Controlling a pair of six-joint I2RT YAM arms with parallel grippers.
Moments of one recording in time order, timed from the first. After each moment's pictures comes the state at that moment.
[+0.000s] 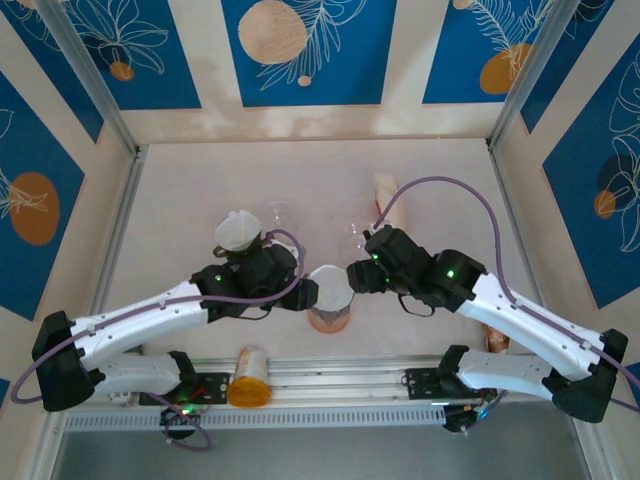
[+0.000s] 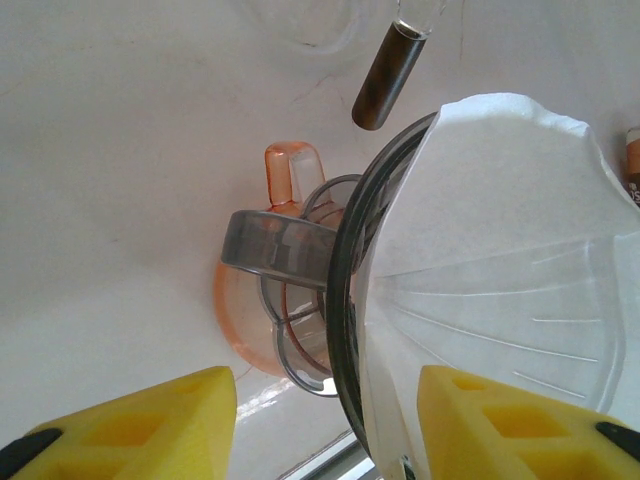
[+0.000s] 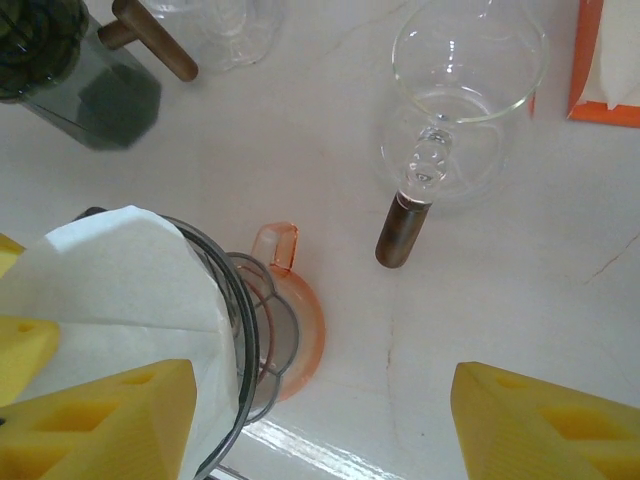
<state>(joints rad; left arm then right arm) -1.02 1.17 0.92 -0.60 -0.02 -0.76 0.94 1.02 1.07 -0.97 0.24 0.58</state>
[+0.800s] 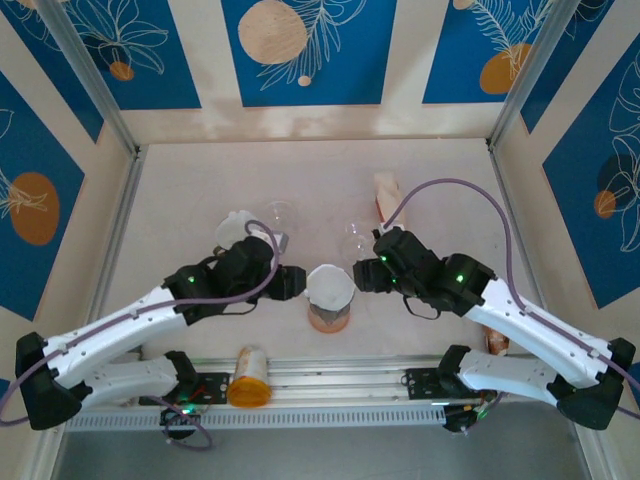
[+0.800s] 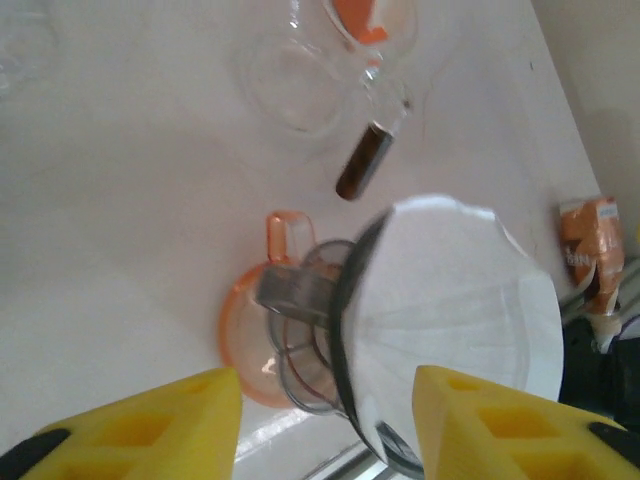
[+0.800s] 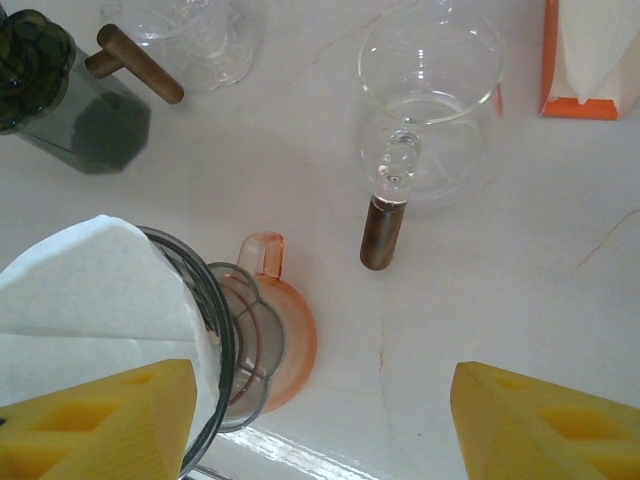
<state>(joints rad) -0.93 1.04 0.92 -0.60 -0.02 -0.75 0.91 0.97 1.04 -0.97 0.26 0.61</state>
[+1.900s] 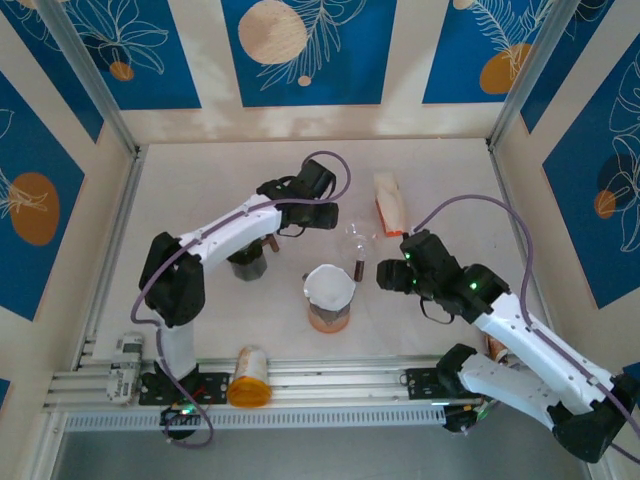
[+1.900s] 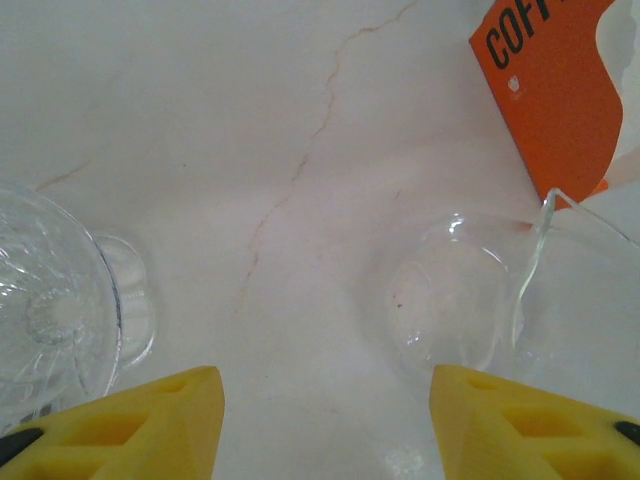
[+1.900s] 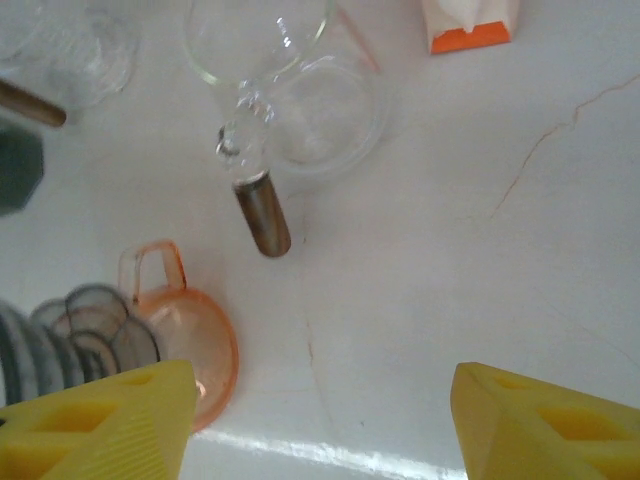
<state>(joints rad) -0.73 1.89 1.65 -0.73 -0.10 -0.49 0.65 0.86 0.86 -0.90 0.16 0.62</state>
